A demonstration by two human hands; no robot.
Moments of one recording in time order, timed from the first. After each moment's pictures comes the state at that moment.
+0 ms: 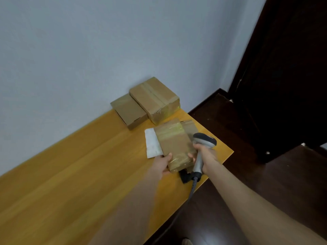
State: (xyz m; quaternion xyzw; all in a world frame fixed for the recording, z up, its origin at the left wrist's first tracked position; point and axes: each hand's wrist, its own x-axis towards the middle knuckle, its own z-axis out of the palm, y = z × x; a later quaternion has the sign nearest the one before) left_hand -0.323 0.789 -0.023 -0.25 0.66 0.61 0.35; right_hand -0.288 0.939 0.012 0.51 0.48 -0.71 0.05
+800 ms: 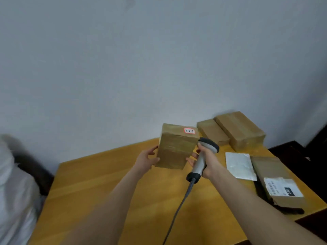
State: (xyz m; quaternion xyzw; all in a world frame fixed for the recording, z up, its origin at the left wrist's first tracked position) left_hand -0.265 0.417 0.122 -0.12 0.85 0.52 0.06; right_hand -0.281 0.637 0.142 0.28 0.43 -0.83 0.20
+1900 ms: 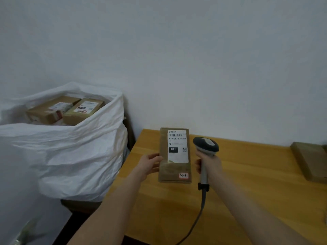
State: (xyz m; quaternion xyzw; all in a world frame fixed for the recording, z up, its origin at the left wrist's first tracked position) left_hand -0.085 0.201 0.112 -0.38 0.59 0.71 -0.07; right_hand -0.191 0.392 0.144 0.05 0.65 -0.70 0.29
